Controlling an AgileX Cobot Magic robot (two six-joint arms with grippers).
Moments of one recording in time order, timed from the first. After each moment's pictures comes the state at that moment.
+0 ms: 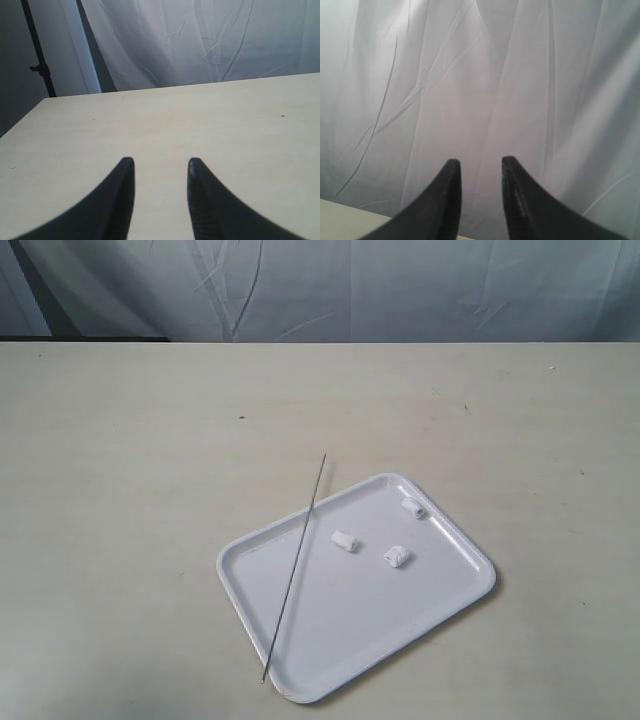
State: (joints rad) left arm 0.05 0.00 0.00 0.03 0.24 0.09; right arm 0.06 0.01 -0.32 0.45 0.14 -0.72
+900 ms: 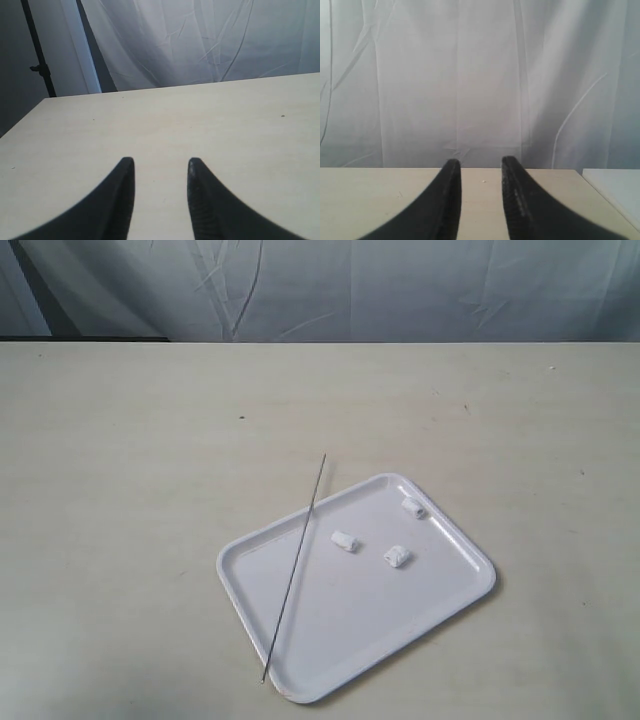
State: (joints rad) left arm 0.05 0.00 0.00 0.03 0.24 0.09; right arm -0.07 0.01 -0.03 0.63 0.01 -0.72
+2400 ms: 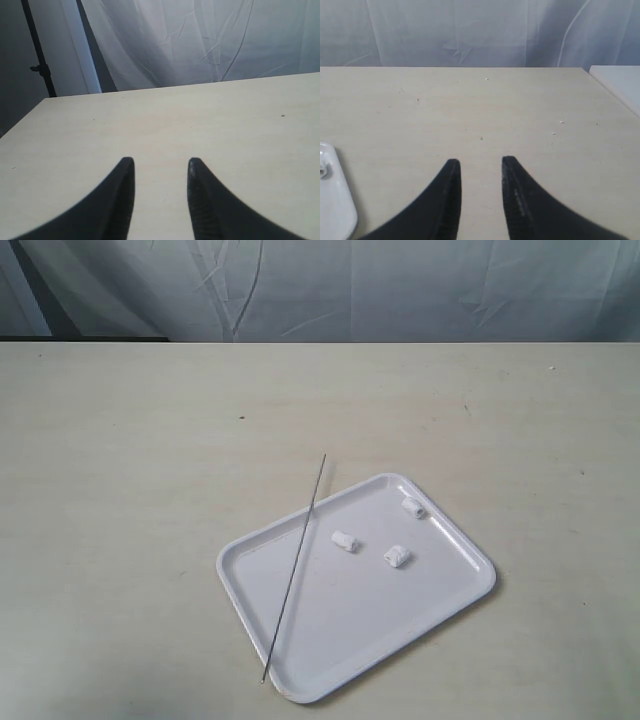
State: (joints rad) left arm 0.05 0.00 0.00 0.03 0.24 0.09; right arm -0.07 0.01 0.00 0.00 0.33 -0.09
